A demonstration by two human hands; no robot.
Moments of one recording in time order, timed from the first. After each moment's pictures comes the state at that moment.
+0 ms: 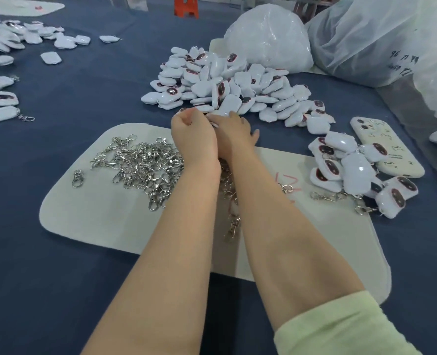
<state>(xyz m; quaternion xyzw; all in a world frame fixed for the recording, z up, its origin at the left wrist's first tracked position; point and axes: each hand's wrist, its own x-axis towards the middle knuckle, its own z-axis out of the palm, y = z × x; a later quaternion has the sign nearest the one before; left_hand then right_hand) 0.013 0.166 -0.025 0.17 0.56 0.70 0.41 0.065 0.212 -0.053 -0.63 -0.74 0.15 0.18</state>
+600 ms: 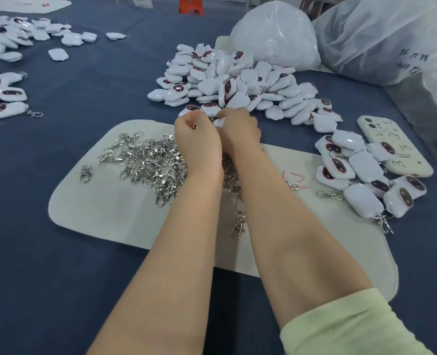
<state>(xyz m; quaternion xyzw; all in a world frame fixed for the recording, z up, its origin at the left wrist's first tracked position) 0.010 0.160 -0.036 0.18 0.56 0.71 0.38 0.057 0.220 -0.050 -0.66 -0.71 0.16 0.19</state>
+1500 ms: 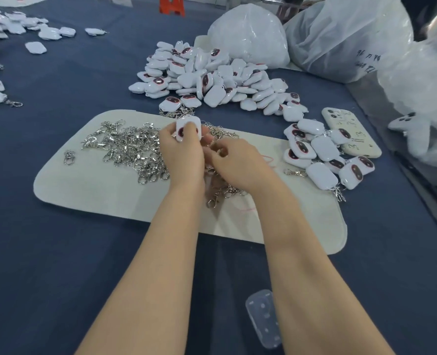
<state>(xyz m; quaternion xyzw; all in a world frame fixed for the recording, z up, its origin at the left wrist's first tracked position) 0.028 0.108 -0.048 0.18 0.49 0.72 0.45 0.111 0.111 -0.038 -0.58 -0.75 0.24 0.21</state>
